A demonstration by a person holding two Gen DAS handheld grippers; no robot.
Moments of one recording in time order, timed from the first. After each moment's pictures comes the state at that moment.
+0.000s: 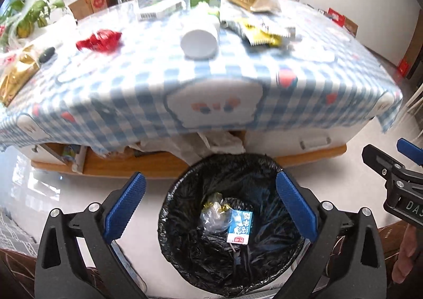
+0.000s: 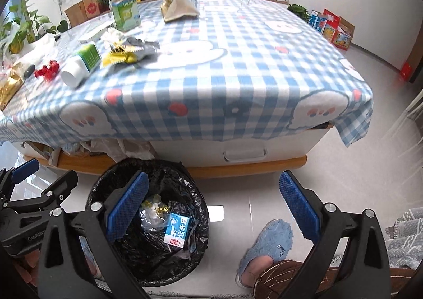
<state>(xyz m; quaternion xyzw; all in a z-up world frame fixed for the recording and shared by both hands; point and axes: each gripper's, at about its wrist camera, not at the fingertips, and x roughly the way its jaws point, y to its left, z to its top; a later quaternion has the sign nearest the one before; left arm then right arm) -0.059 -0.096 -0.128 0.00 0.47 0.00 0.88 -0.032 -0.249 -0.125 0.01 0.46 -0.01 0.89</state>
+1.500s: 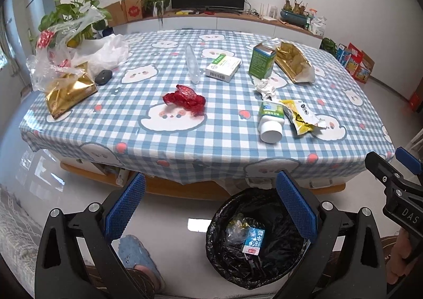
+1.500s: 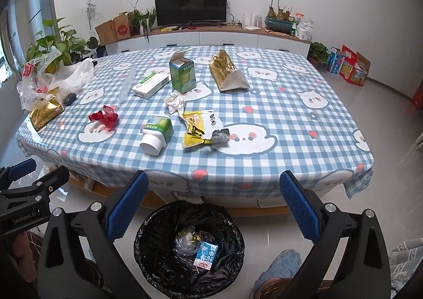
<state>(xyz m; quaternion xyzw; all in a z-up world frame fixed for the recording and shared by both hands) -0.064 0.005 0.000 -0.04 0.44 0.06 0.90 -0.019 -0.169 -0.002 -0.01 0.39 0.05 0.92</state>
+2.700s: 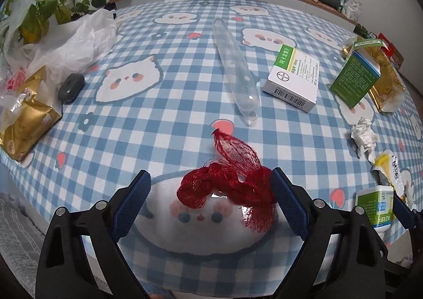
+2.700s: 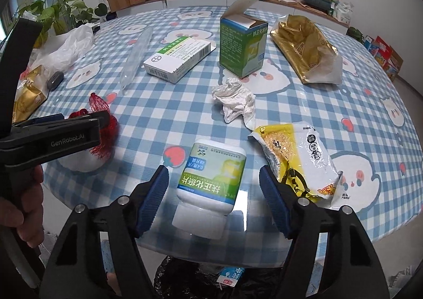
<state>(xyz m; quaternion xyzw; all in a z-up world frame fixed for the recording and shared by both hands) 0.136 0.082 -0.087 -0.04 0.51 0.09 0.85 0.131 -0.057 -0.093 -0.03 0.47 0.09 0.88</state>
